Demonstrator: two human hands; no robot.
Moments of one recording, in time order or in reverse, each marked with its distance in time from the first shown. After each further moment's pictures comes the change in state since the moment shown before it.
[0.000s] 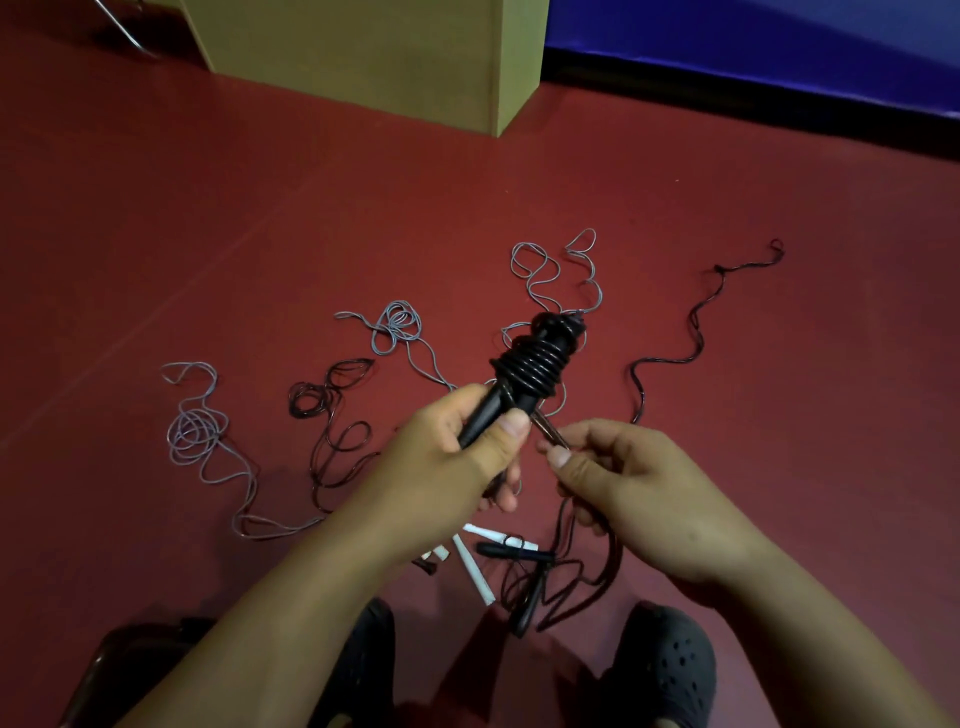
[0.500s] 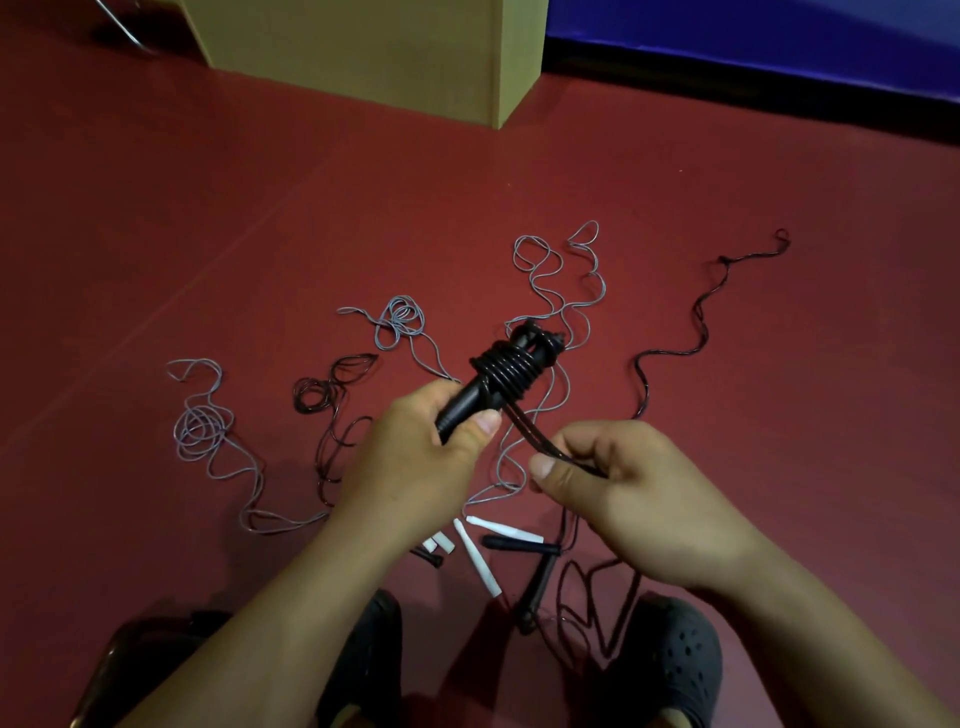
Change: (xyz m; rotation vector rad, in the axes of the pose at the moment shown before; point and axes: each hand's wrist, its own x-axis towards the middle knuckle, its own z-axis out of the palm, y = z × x) left_hand 0.003 -0.014 -0.008 0.366 0.270 -0.036; right_hand -0.007 -0.014 0.004 -0.297 -0.056 -0.130
